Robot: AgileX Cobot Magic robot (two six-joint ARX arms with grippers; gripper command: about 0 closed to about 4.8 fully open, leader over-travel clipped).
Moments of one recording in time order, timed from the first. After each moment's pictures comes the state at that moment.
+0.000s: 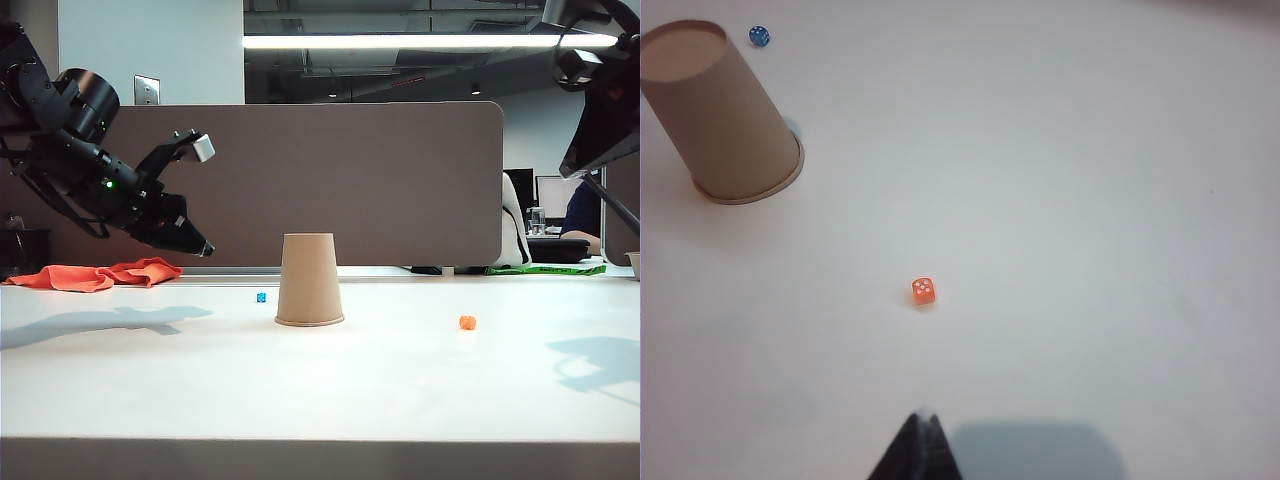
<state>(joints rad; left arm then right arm) -0.14 1.87 1.16 0.12 0.56 0.55 0.25 1.01 0.67 -0.21 -0.13 -0.08</state>
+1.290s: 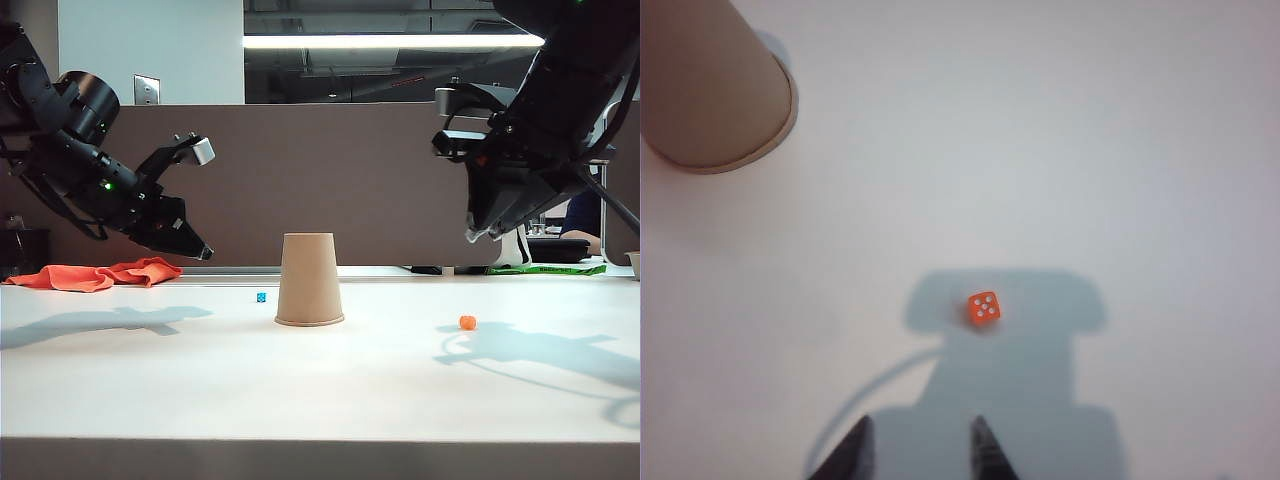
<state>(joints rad) -0.14 1.87 1.16 0.10 0.56 0.56 0.42 1.43 0.95 -0.32 0.03 0.03</state>
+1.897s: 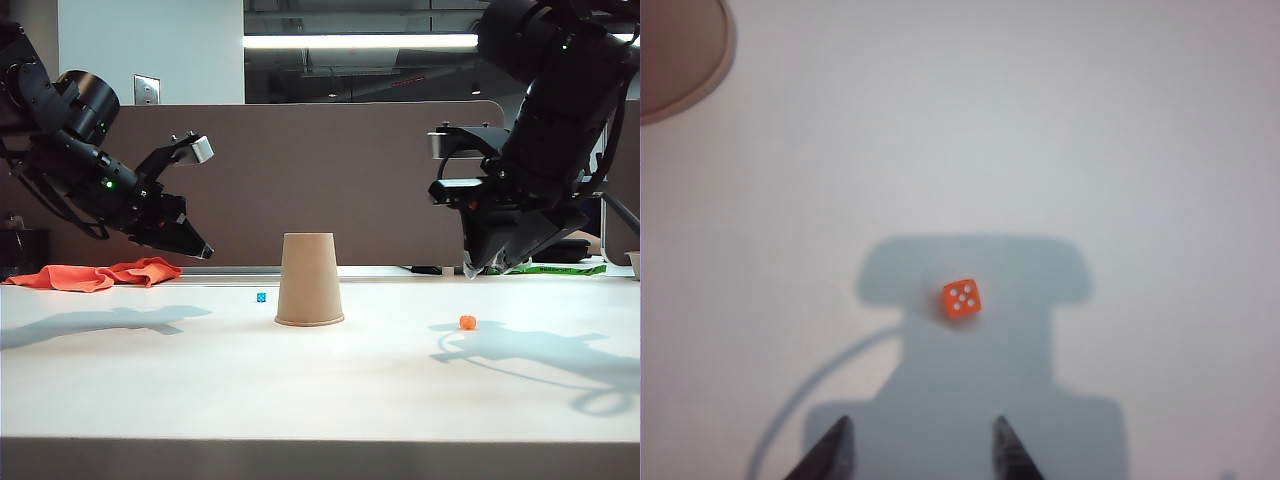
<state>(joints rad) -0.14 1.87 1.16 0.11 0.56 0.50 0.42 1.53 0.95 -0.28 0.07 0.00</state>
